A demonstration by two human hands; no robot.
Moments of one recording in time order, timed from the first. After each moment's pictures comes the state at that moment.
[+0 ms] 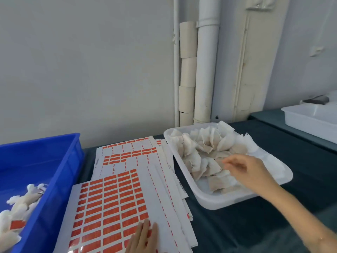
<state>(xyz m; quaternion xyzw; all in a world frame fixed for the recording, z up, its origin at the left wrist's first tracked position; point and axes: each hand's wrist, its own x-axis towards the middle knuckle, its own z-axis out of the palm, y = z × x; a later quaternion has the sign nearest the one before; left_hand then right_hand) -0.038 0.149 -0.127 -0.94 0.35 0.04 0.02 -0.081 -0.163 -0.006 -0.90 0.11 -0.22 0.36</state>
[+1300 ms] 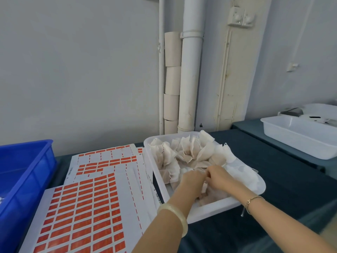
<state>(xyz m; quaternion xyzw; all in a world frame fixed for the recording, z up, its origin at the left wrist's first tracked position) 0.037 -0.116 -0.045 -0.90 0.44 0.00 0.03 -0.001 -0.233 -0.050 -0.97 0.18 -0.02 0.12</state>
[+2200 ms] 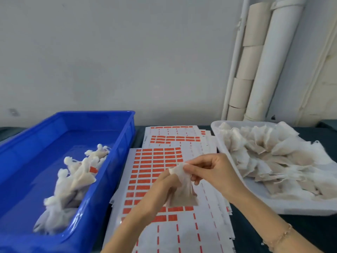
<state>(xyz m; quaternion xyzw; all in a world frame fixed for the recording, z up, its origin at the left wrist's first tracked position) -0.023 0.171 -0.022 -0.70 0.06 0.17 -0.69 -0.026 0.006 -0.006 -0.78 -0.11 -0.07 0.61</state>
